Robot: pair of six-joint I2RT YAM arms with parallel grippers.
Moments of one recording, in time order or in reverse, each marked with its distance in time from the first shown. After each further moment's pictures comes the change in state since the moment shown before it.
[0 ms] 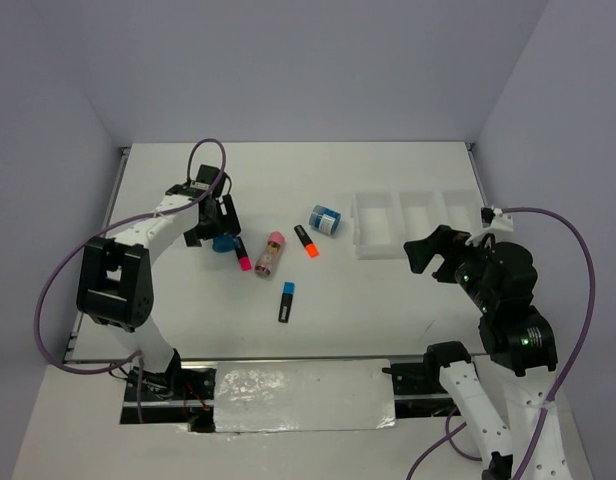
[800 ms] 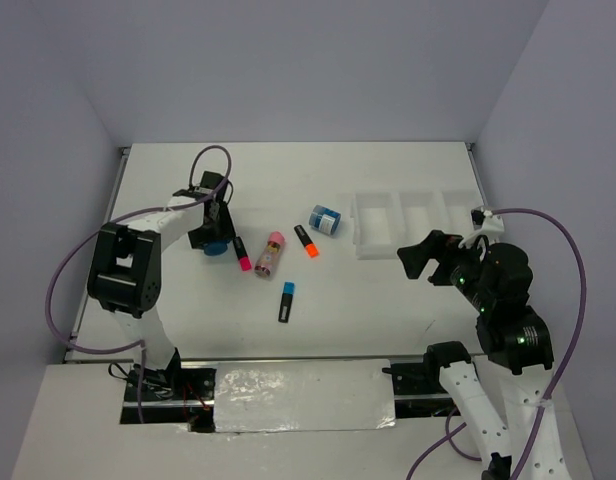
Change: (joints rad) left arm 0.023 0.138 0.005 0.109 -0.031 0.020; right arm 0.000 -0.019 -0.040 0.005 -0.086 -0.040
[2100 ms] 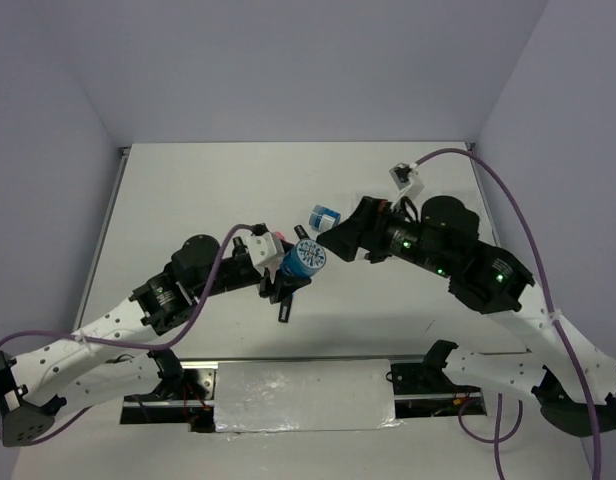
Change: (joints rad) left arm -0.653 -0.957 -0.427 0.597 0.589 0.594; right arm 0.670 0.386 0.346 0.179 0.099 0.375
